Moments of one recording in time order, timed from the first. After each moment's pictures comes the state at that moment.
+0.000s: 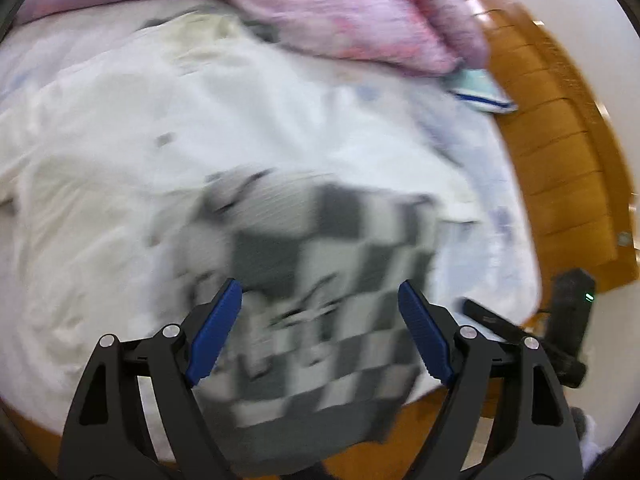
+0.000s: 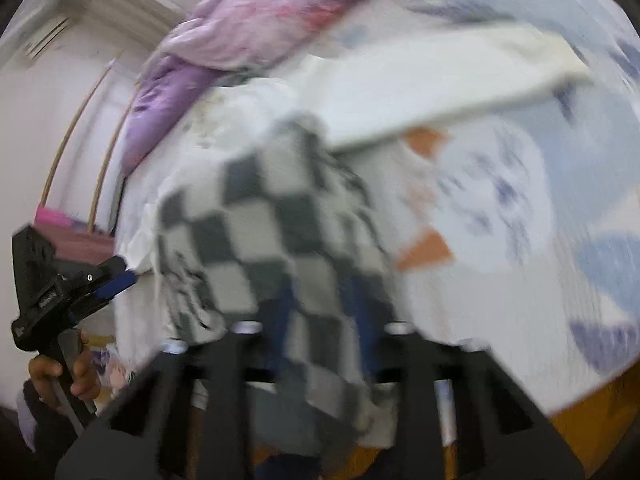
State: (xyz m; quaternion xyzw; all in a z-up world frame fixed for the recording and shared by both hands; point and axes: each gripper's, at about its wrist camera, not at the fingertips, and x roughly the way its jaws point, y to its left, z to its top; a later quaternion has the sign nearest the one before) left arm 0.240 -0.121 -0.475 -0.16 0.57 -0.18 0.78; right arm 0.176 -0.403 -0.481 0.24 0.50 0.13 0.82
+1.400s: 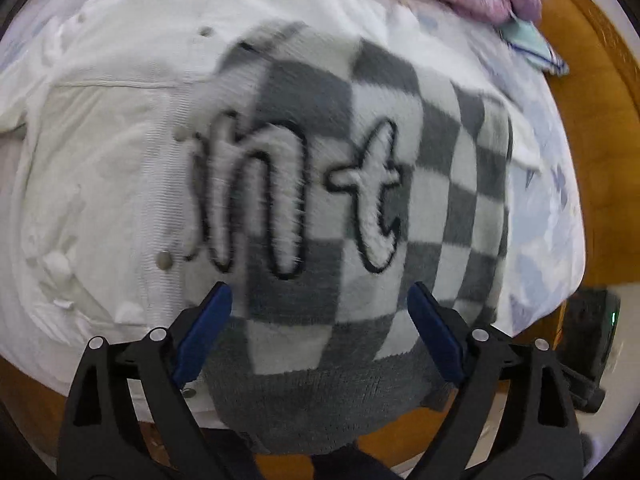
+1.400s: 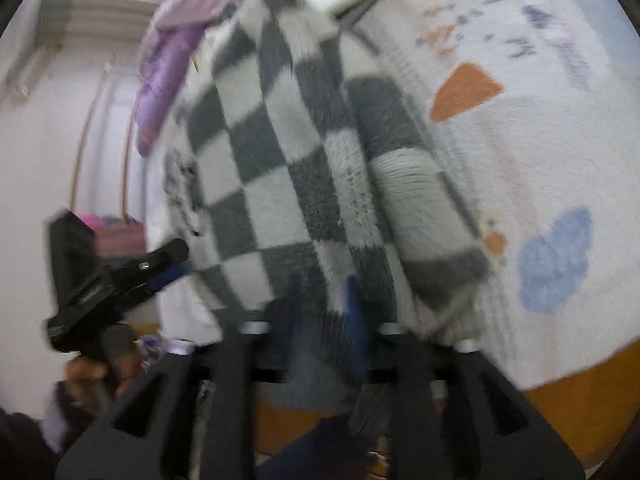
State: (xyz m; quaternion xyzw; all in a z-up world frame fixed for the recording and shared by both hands) left arm 0.198 -0.107 -0.559 -0.12 0.66 -0.10 0.74; right arm 0.090 -0.412 -0.565 0.38 0.55 0.15 0.73
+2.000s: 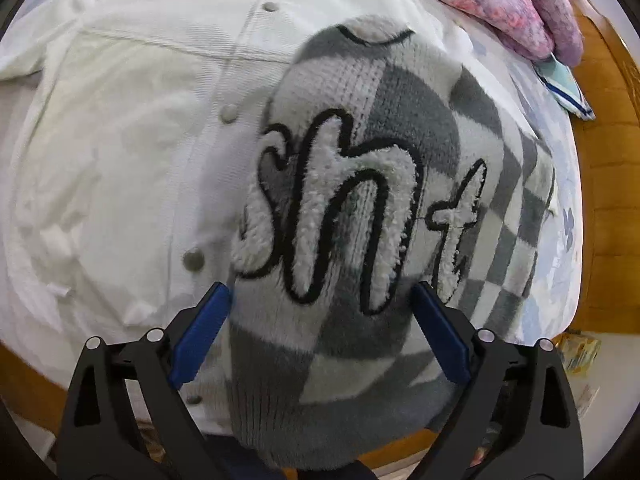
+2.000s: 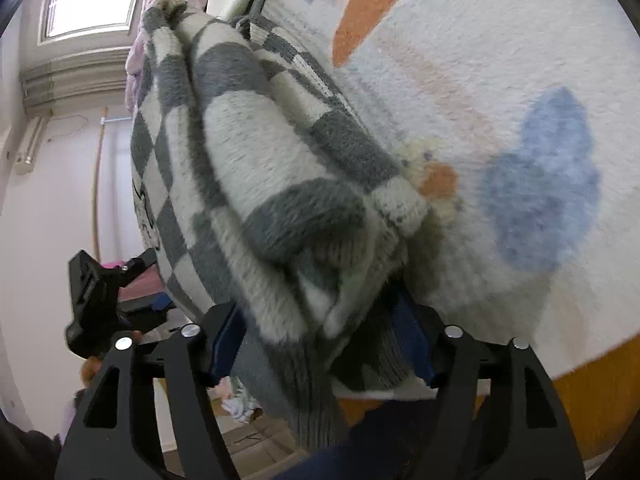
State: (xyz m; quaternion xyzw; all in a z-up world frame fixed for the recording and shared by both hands) left arm 0.207 -0.064 -0.590 -0.17 0.67 -0.06 0.72; right arm 0.091 -0.419 -0.657 0.49 0.55 0.14 0.67
